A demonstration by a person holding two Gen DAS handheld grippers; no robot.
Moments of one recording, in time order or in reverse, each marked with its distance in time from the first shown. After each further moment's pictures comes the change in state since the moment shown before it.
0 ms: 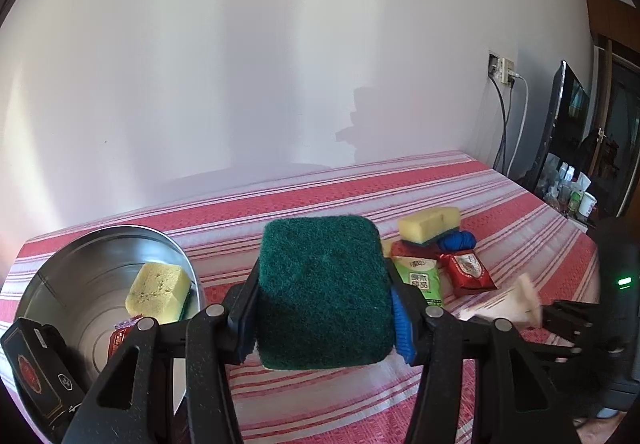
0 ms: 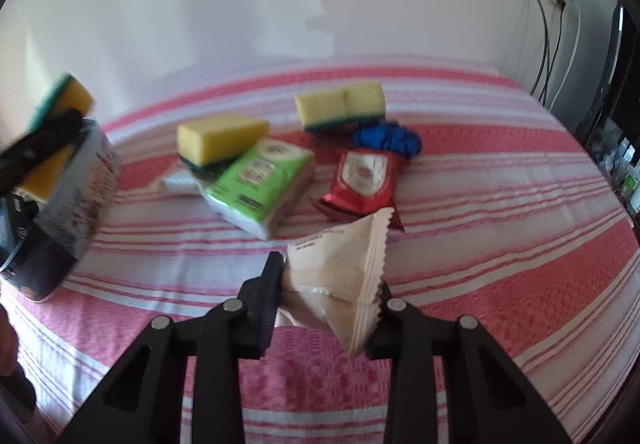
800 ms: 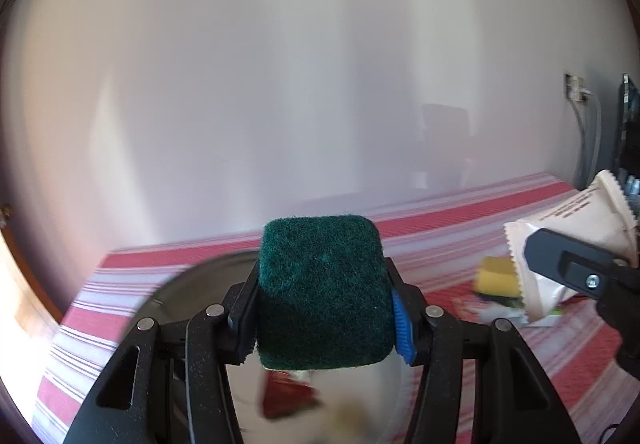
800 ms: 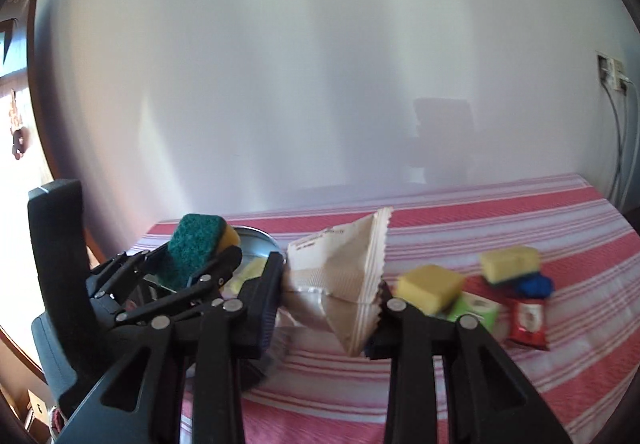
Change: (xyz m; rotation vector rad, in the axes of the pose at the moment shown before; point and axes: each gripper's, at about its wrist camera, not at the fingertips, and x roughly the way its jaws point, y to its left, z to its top) left arm -0.028 0.090 0.006 0.004 -0.096 0.307; right arm -0.047 0.143 0.072 -0.079 -0.314 0.304
